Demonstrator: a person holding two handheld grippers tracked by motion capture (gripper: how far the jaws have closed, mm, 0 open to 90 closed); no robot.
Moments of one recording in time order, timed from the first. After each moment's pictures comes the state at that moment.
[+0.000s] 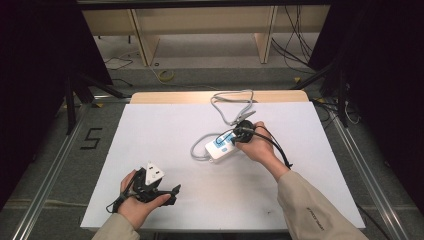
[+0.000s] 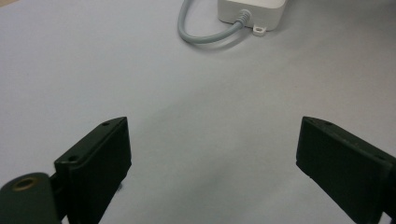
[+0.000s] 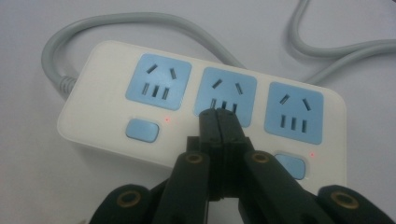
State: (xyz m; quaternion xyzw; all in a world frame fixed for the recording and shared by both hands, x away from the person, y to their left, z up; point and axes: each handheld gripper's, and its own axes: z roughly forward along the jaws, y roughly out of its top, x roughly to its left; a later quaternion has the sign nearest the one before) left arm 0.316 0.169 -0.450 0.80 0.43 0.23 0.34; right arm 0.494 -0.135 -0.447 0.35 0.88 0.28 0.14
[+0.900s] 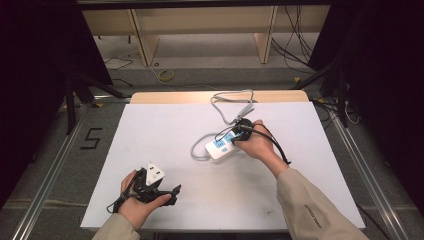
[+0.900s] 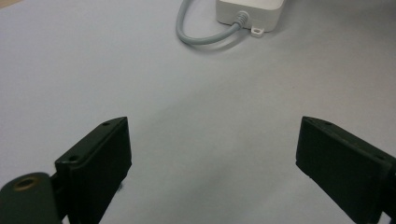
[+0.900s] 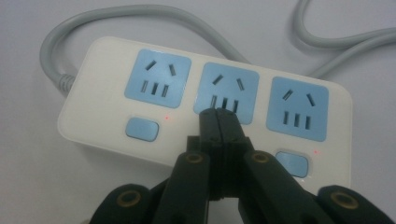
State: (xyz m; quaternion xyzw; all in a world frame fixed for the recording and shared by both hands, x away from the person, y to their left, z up) left arm 0.315 0.167 -0.450 0.80 0.42 0.23 0.34; right arm 0.500 -0.132 -0.445 0.36 0.89 0.26 0.12
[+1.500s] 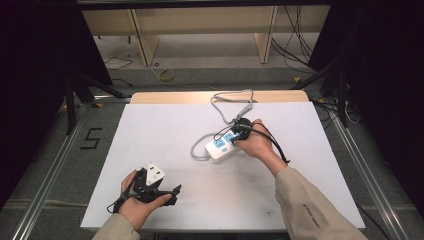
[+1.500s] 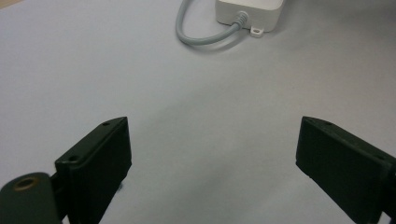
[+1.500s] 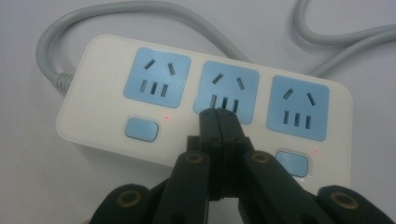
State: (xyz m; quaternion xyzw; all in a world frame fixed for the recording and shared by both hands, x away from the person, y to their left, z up) left arm 0.315 0.166 -0.450 0.80 0.42 0.23 0.35; right arm 0.501 -0.129 -0.443 0.37 0.89 0.25 0.11
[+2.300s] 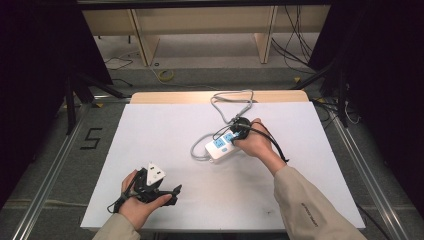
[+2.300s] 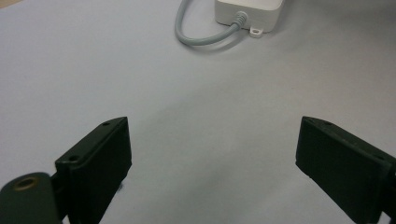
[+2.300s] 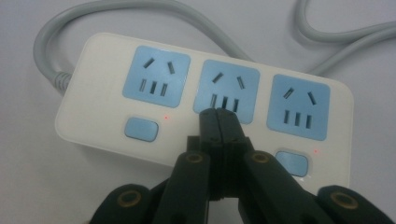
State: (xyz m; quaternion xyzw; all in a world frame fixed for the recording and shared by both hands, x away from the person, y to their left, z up) left arm 0.315 0.166 -0.450 0.81 0.42 0.23 0.34; right arm 0.503 -0.126 -0.441 0.37 0.89 0.24 0.11
